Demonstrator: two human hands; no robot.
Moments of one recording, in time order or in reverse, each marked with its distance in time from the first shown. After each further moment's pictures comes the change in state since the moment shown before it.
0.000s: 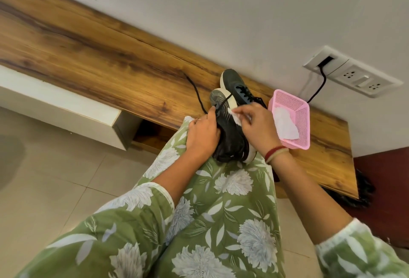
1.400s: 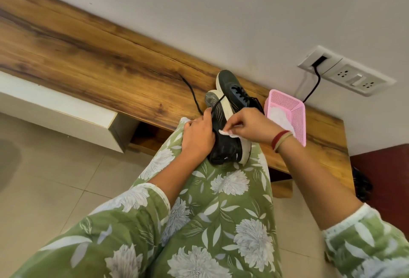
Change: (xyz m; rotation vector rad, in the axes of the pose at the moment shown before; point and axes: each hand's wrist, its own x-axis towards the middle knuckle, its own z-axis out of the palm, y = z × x) left_hand -0.003 0.001 -0.001 0.095 0.020 0.005; right_hand 0.018 0.001 -0.016 -0.153 -0.522 -0.040
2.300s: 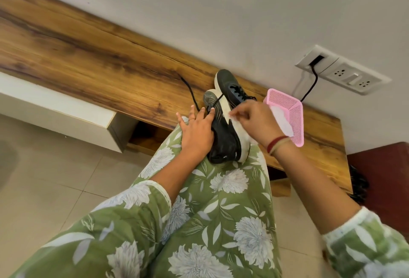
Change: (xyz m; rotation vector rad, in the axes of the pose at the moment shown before) left_hand -0.002 0.004 -0.007 0.067 -0.081 -0.010; right_hand -0.014 -0.007 0.000 0.077 0.385 0.056
